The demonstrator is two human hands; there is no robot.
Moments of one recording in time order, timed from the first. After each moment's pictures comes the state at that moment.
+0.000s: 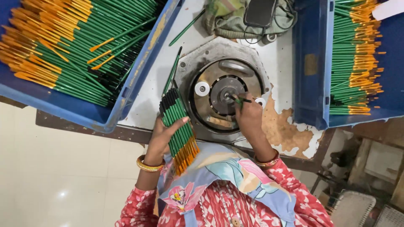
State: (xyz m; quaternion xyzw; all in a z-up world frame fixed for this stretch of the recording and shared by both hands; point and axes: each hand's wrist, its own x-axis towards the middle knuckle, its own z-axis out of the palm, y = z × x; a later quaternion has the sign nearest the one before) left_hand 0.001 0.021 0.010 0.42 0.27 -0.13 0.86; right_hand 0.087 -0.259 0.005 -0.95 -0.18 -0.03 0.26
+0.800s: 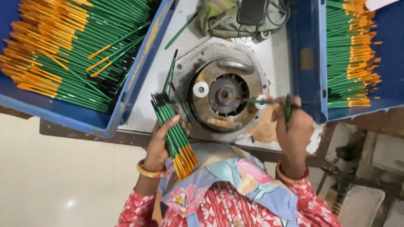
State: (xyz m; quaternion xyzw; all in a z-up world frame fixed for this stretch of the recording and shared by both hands) left_hand -0.003 0.023 0.031 0.39 0.29 -0.13 0.86; right_hand 0.070 -0.283 0.133 -0.93 0.02 0.00 0.37
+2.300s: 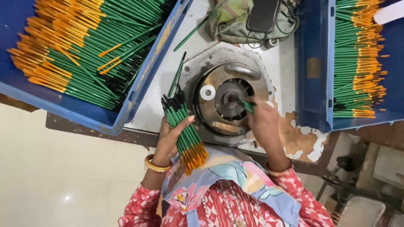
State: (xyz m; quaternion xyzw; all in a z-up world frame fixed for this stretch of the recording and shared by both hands) left_hand -0.001 0.015 0.017 0.42 0.29 -0.10 0.86; right_hand 0.083 -0.262 0.070 -0.96 -0.15 -0.02 0.25
